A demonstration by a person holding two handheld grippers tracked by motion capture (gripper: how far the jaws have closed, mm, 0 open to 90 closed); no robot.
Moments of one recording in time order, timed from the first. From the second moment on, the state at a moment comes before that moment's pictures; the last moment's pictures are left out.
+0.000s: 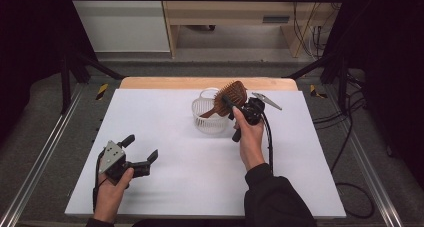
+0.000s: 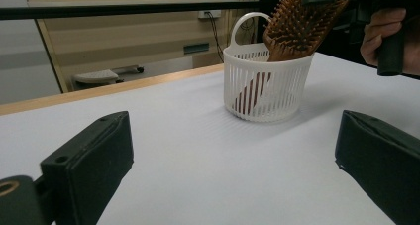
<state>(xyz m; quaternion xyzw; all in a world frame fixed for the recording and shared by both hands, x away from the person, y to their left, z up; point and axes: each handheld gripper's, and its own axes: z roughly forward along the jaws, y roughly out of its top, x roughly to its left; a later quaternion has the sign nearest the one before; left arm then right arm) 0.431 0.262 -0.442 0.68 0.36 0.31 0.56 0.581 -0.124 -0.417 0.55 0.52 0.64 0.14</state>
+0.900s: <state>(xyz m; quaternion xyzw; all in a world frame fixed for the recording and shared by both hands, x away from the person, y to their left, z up) 0.431 0.263 -0.441 0.68 0.36 0.31 0.56 0.575 -0.121 -0.408 0.54 0.54 0.62 0.16</state>
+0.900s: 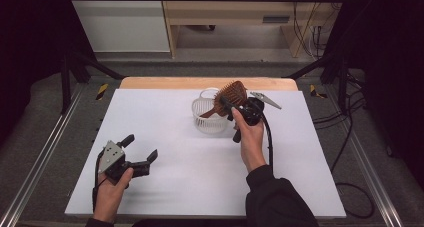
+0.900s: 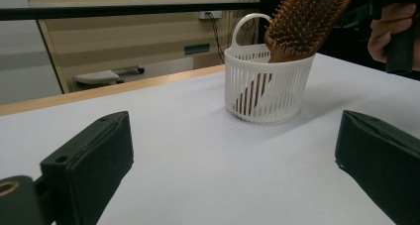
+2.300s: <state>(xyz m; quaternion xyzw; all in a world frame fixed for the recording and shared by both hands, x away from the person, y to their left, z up) 0.430 0.271 -0.439 0.67 0.37 0.31 0.57 0.549 -0.148 -0.391 0.51 0.59 0.59 0.21</state>
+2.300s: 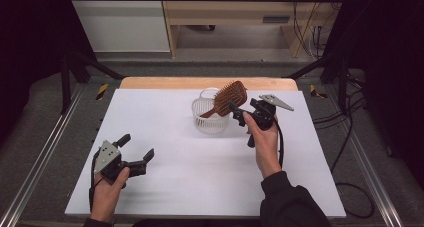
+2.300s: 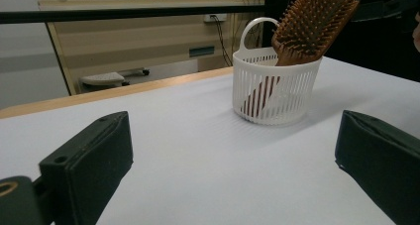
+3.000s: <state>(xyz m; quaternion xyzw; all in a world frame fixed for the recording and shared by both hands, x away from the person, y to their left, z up) 0.425 0.274 -0.436 0.67 0.37 0.32 0.57 0.526 -0.181 -0.382 0.49 0.59 0.60 0.23</state>
